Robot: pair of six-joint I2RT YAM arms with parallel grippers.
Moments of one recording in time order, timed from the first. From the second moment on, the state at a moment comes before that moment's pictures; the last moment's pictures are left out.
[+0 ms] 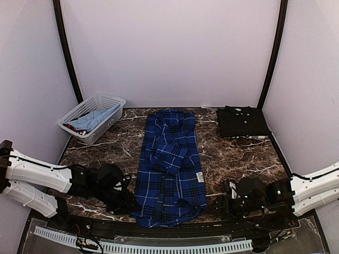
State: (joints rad) left arm -1.06 1.24 0.44 -0.22 0.31 -1.27; right arm 1.32 0.93 0.26 -0.13 -0.03 1.36
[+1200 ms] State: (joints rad) left arm -1.06 1.26 0.44 -0.18 0.37 -1.28; right arm 1.24 1.21 0.31 0.17 -0.12 1.42
